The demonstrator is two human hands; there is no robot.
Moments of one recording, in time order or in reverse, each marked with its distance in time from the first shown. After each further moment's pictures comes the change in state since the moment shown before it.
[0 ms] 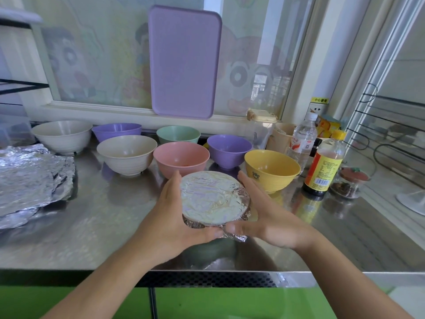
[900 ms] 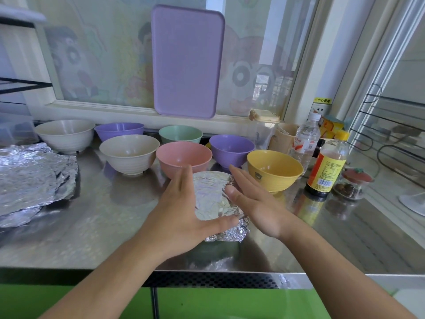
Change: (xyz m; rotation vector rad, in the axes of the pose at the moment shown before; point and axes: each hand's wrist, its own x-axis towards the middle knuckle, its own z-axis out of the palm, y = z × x) left_hand 0.006 0.024 -0.003 0.202 -0.031 -0.064; right_hand 0.025 -0.013 0.008 0.002 0.081 0.069
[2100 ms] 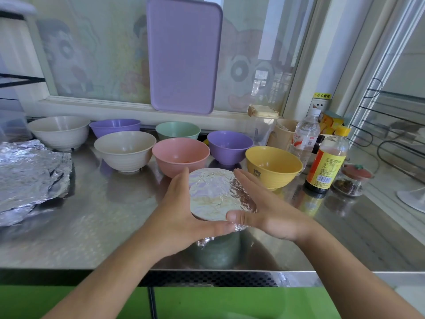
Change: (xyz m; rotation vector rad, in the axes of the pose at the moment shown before) left_hand 0.003 -0.010 0.011 -0.322 -0.010 0.049; right_hand -0.012 0.010 -0.015 -0.050 -0.120 -0.021
